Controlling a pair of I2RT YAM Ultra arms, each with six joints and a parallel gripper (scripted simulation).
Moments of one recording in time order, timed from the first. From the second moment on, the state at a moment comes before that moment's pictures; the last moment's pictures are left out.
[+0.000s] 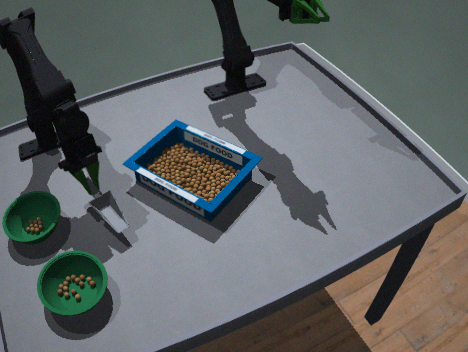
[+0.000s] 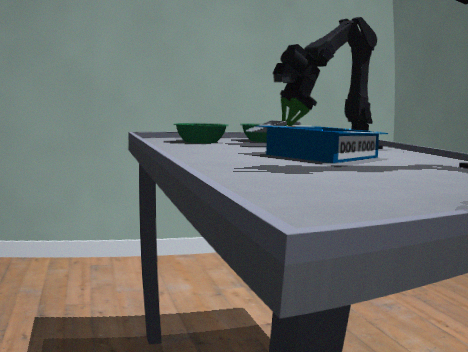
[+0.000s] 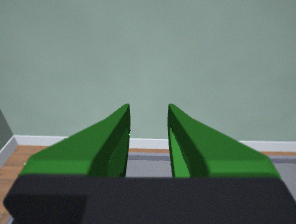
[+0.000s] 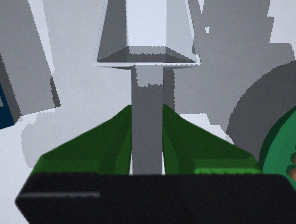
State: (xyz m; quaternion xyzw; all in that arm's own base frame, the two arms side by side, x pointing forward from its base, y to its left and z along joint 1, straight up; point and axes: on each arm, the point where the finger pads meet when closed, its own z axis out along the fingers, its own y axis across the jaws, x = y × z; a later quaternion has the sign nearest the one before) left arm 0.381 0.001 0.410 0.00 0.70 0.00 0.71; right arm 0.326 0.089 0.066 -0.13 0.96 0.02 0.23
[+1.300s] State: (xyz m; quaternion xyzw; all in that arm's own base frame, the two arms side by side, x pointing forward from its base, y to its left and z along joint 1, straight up) left arm 0.381 0.001 0.410 0.00 0.70 0.00 0.71; right arm 0.325 0.089 0.034 -0.13 0.96 0.02 0.23
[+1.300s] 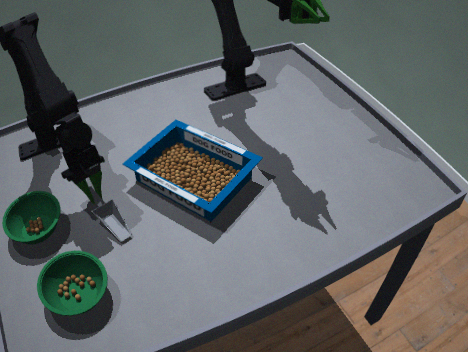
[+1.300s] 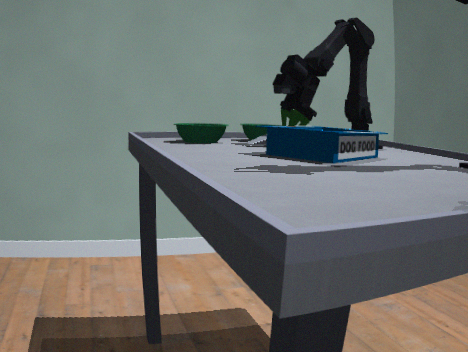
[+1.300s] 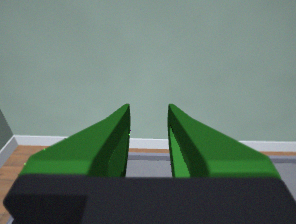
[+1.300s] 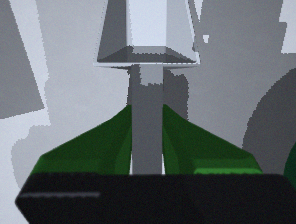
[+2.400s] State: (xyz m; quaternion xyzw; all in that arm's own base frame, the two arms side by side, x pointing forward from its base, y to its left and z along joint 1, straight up) left arm 0.381 0.001 0.410 0.00 0.70 0.00 0.71; right arm 0.327 0.089 0.033 -0.13 0.96 0.02 0.24
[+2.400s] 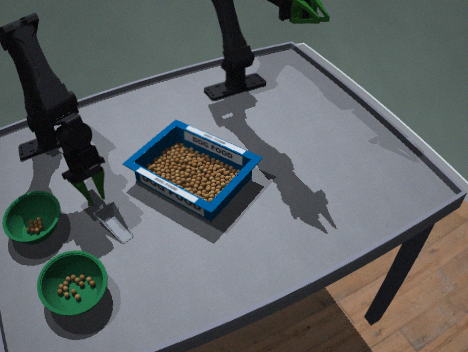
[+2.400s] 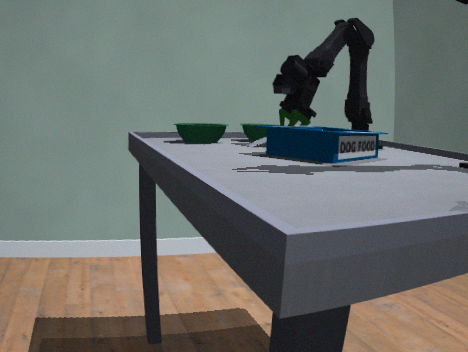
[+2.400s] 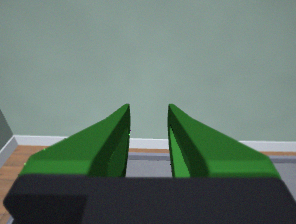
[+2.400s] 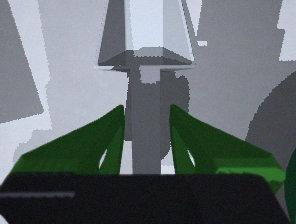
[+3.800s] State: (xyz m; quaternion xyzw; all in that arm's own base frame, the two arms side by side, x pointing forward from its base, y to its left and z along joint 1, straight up) left arm 0.381 0.001 0.410 0.00 0.70 0.00 0.71; right arm 0.316 0.079 0.112 -0.12 0.95 0.03 0.29
